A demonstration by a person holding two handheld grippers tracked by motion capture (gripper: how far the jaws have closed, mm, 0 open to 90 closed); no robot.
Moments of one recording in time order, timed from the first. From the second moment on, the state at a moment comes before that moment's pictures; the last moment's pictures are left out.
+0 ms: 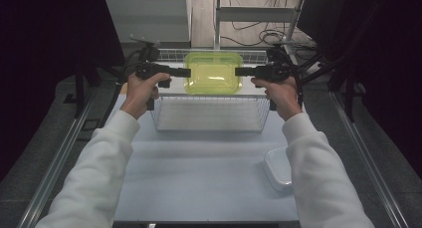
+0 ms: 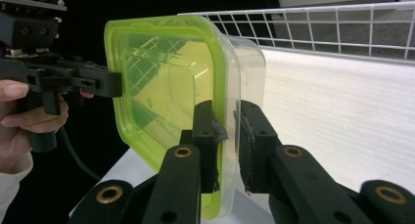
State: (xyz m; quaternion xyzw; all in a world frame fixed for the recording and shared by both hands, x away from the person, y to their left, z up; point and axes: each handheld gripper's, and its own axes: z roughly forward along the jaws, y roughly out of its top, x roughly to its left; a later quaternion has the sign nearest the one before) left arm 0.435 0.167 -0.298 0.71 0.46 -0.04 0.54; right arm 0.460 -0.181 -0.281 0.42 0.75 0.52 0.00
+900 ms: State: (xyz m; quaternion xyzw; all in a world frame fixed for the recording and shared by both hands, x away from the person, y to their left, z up) left arm 0.493 0.176 -0.325 0.69 0.49 -0.10 0.52; right arm 0.517 -0.172 -0.303 0.48 0.73 0.49 -0.03
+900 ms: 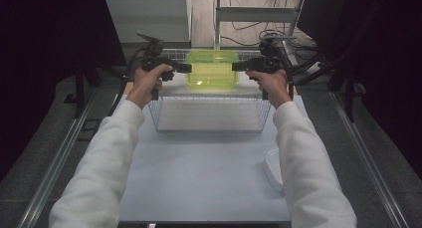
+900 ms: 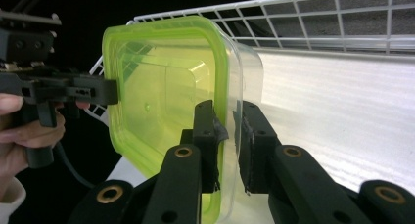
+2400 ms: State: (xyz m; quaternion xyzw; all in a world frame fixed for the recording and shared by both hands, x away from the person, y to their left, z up) left arm 0.469 0.193 -0.306 0.66 0.52 -0.02 0.54; right arm 0.496 -0.177 -0.286 0.48 0.72 0.50 0.05
